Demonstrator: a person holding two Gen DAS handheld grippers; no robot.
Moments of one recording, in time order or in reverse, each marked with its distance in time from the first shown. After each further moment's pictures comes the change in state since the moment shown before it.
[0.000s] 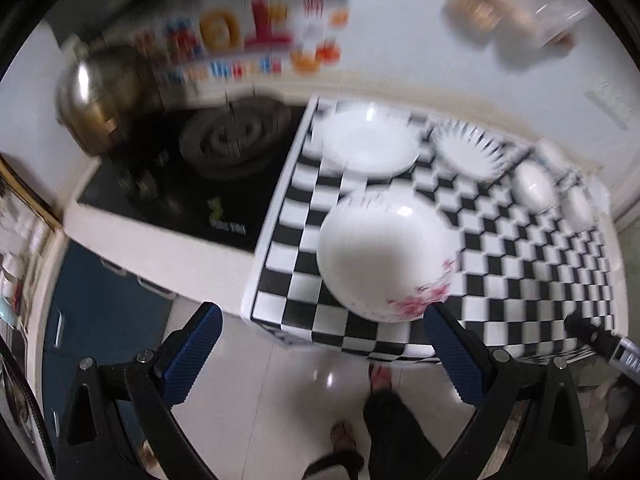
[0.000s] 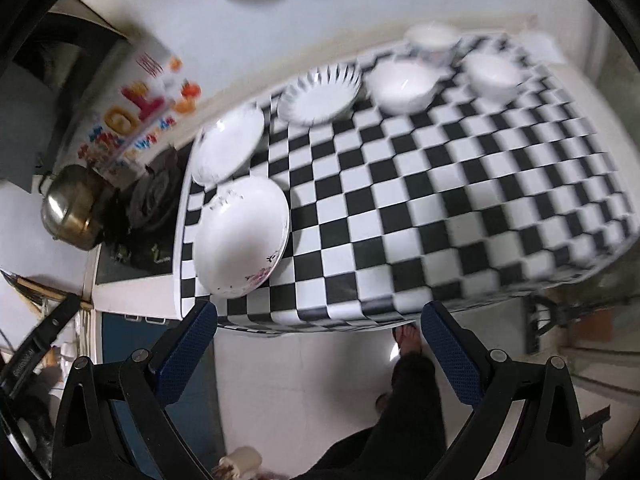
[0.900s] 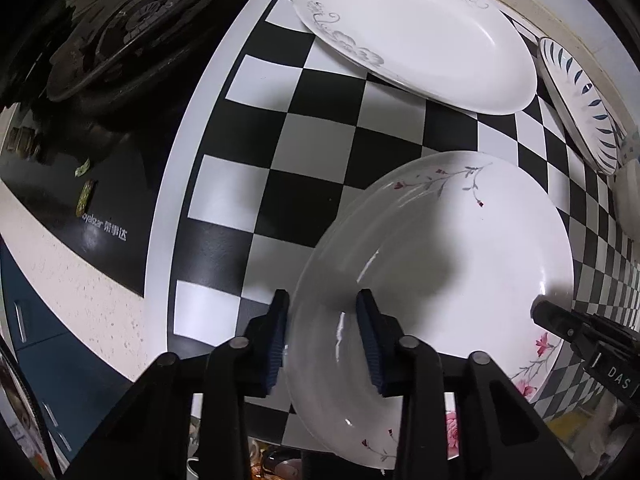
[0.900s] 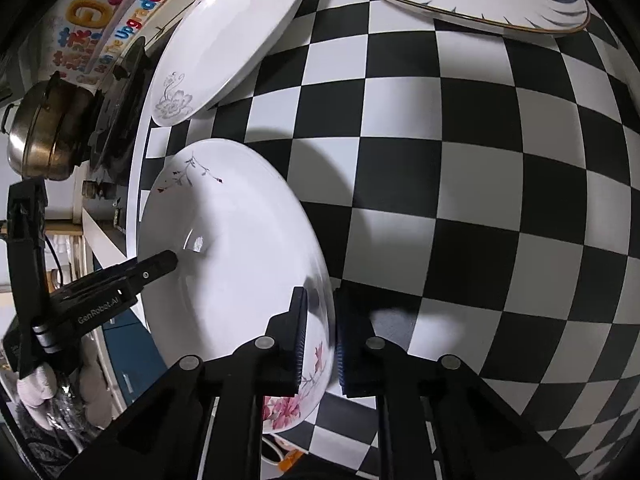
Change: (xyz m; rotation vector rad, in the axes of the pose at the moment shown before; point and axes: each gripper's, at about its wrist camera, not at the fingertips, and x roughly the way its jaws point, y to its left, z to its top) left arm 0.216 -0.012 0.068 -0.060 0.408 -0.065; right arm 0.296 0.073 0.114 -0.206 0.455 0.106
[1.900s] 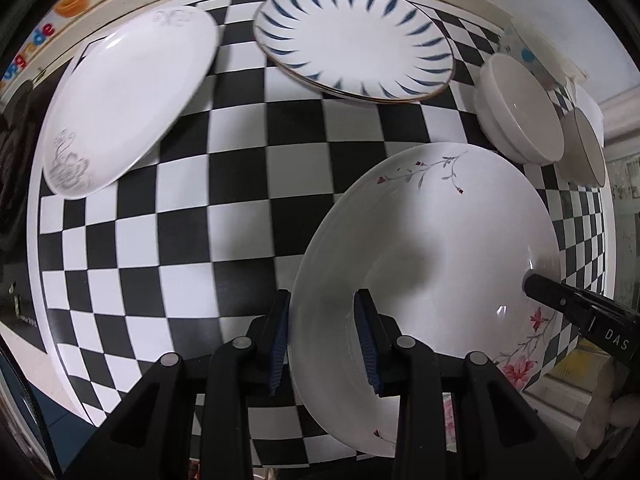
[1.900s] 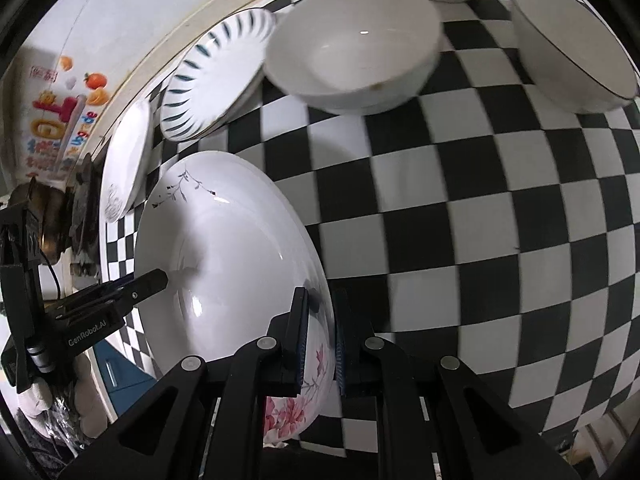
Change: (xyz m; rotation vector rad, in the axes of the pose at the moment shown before) left arm -0.032 -0.222 -0.006 0.341 -0.014 -0.110; right arm -0.130 -0.175 -0.057 0.256 -0.180 -0.061
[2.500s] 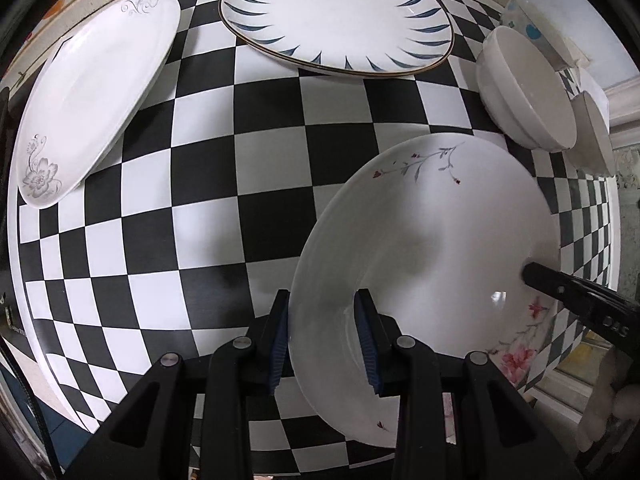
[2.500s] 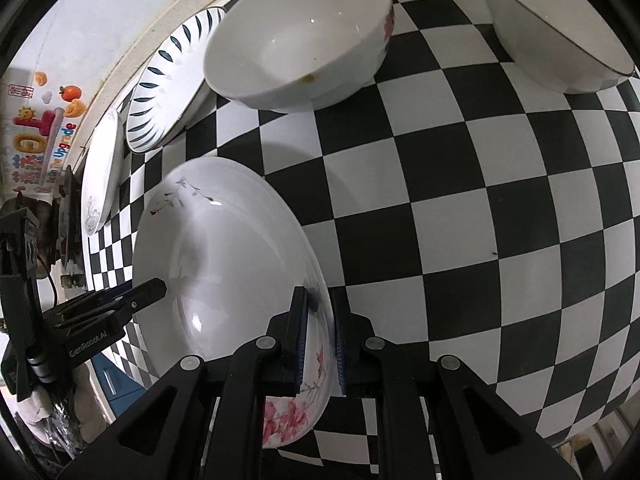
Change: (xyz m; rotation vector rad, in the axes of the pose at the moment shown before) left arm 0.022 0.008 0.015 0.018 0.066 -0.015; right arm 0.016 -0.019 0.009 0.048 0.029 -0.026
